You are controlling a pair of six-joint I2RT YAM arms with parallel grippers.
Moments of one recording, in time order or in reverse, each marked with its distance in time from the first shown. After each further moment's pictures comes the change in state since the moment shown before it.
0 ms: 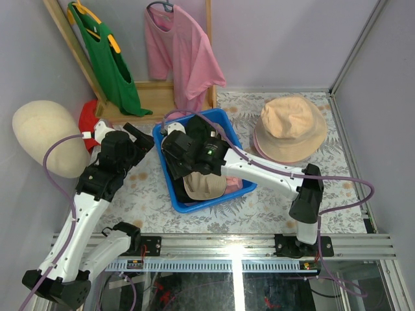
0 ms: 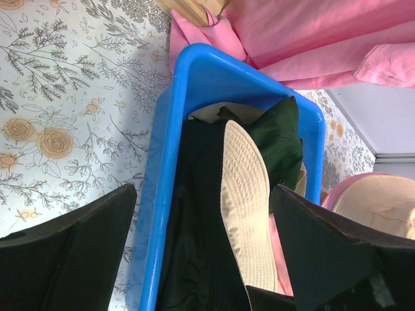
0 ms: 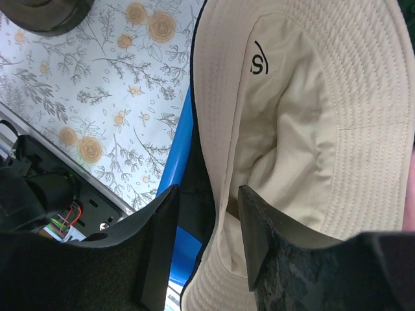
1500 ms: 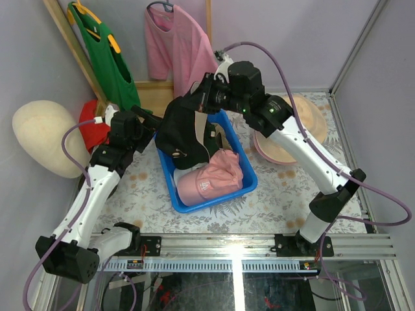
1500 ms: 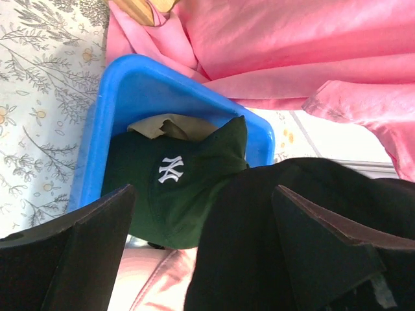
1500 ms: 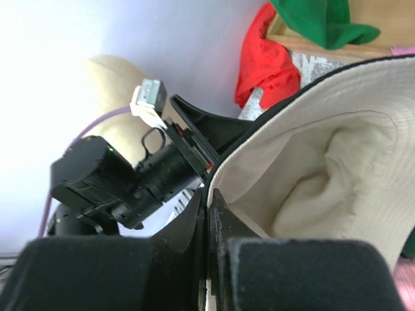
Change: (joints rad) left arm 0.072 0.233 0.069 0.199 0.150 -0.114; right arm -0.370 -0.172 0.139 0.270 -0.443 0.280
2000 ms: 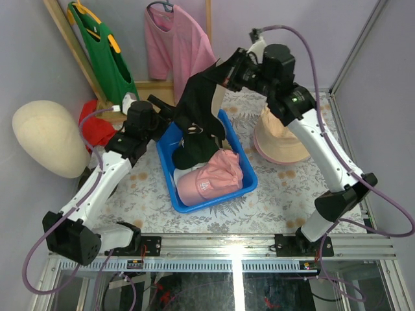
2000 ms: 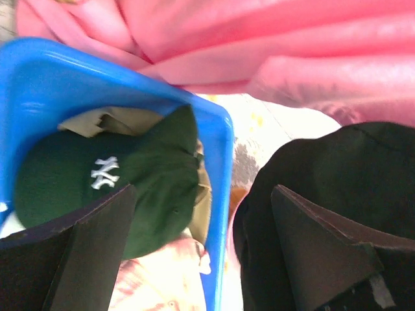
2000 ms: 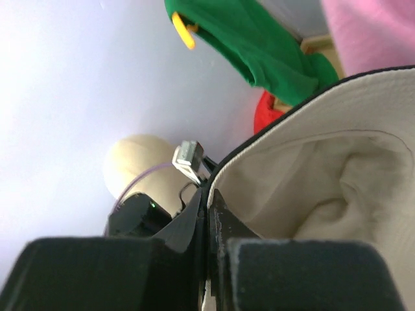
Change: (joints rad) left arm -0.092 0.143 0.065 0.131 0.000 -0.045; right arm -0.201 -0.024 0.000 0.154 -0.104 0.126
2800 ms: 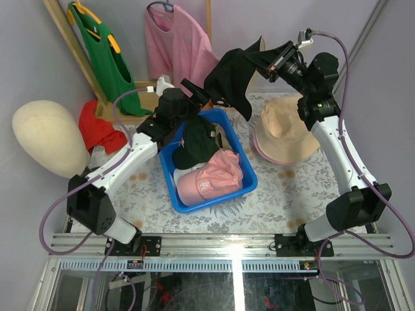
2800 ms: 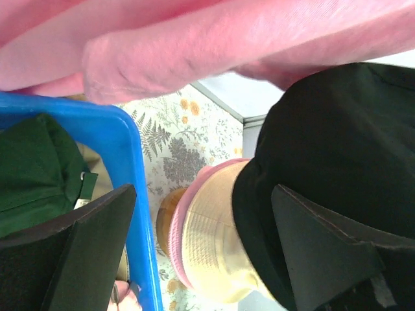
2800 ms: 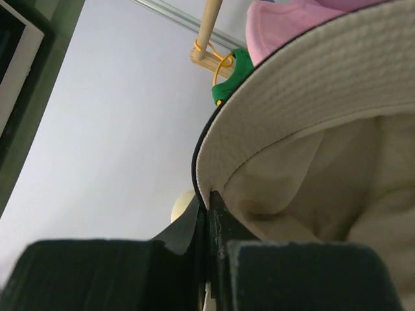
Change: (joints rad) left arm -0.185 0.270 0.195 0.257 -0.019 0.018; right arm -0.359 -0.161 -0.400 0.566 -0.248 0.410
